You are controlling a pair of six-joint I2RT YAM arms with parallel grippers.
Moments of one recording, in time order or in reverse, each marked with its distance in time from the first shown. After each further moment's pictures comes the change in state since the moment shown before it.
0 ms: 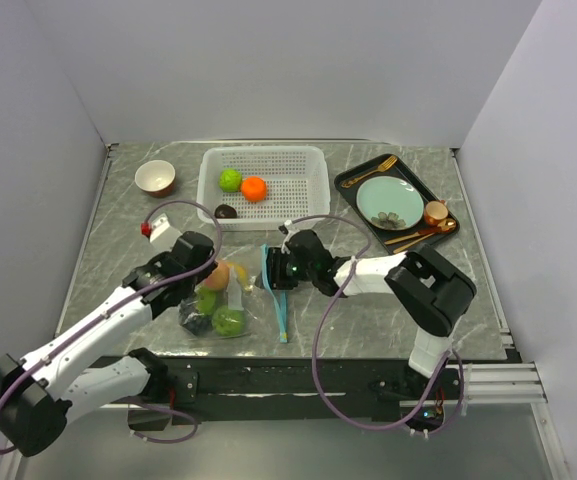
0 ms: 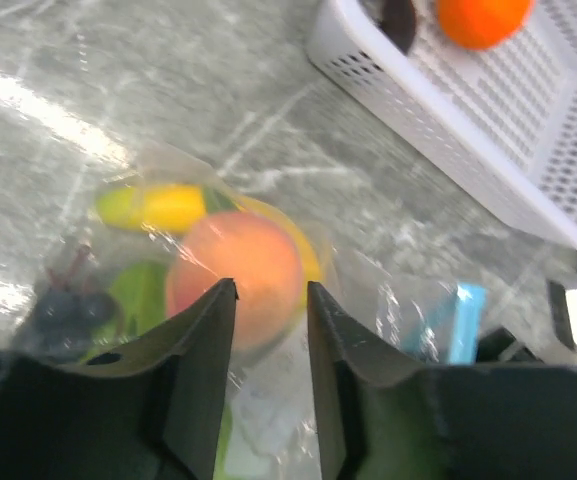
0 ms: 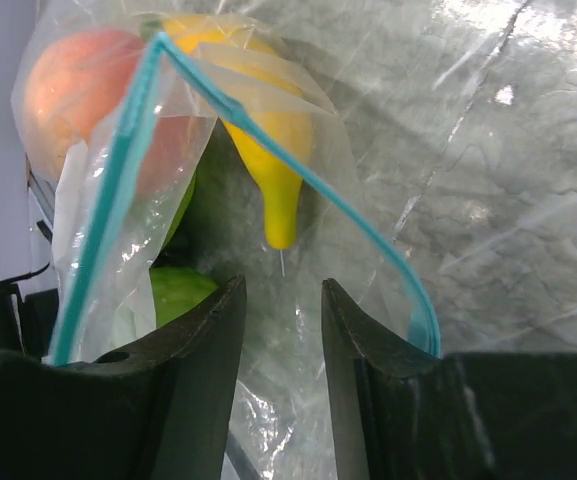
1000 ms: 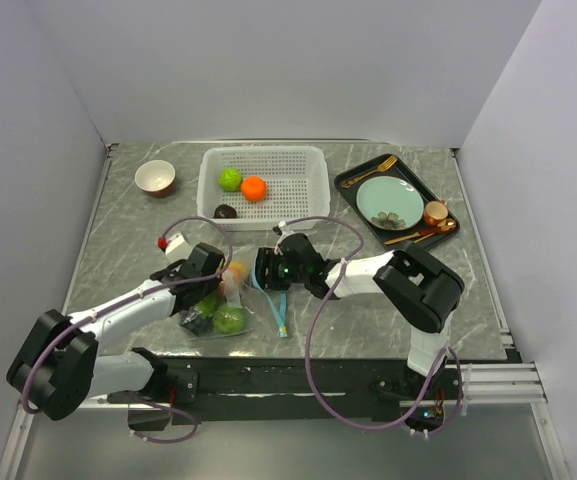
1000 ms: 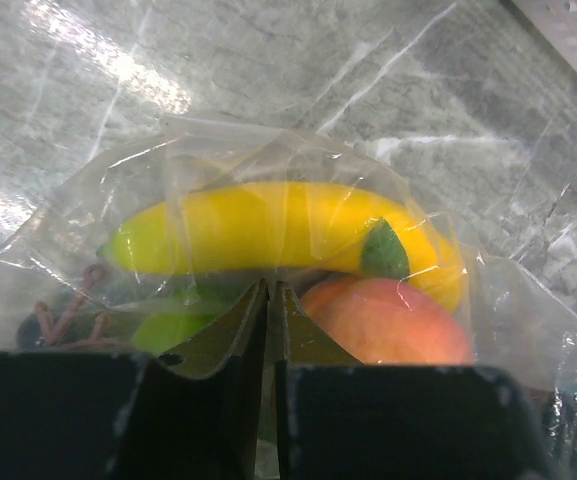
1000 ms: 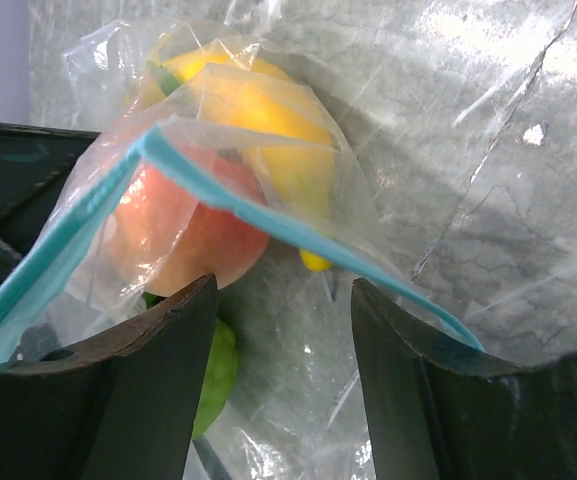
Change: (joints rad) left arm 0.055 0.230 -0.182 0.241 0.073 0.021; right arm 0.046 0.065 0.035 0.055 0.088 0.030
